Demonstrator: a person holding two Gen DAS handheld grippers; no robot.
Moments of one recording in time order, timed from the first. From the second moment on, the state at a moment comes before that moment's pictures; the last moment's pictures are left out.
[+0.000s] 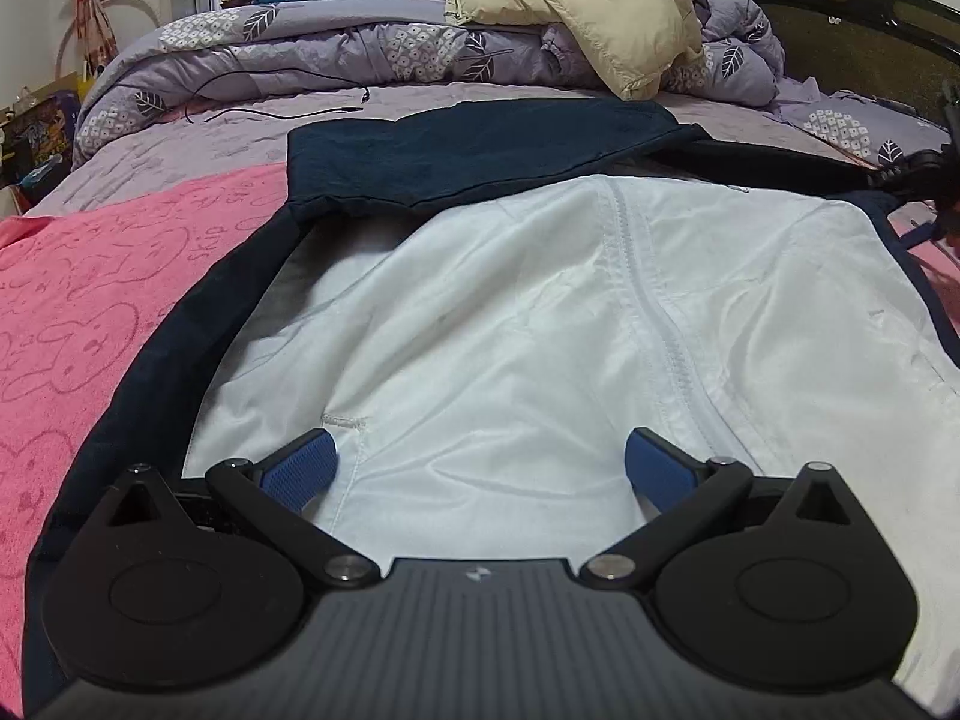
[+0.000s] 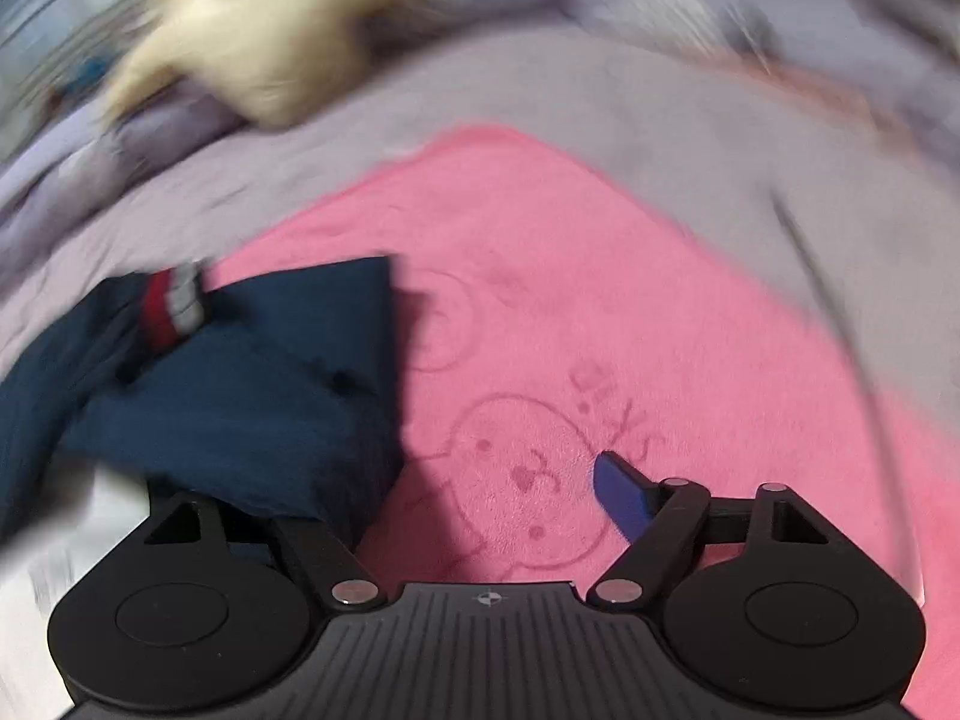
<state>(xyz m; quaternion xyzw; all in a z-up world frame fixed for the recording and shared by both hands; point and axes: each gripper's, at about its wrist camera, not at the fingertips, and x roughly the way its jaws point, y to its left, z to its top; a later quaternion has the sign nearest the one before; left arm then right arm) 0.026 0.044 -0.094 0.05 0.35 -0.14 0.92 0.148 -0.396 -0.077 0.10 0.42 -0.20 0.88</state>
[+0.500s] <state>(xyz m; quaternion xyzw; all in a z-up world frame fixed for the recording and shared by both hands) 0.023 0.043 -0.095 0.05 0.35 -0.14 0.93 0.161 -0.238 0.038 -0.02 0.27 -0.08 0.96</state>
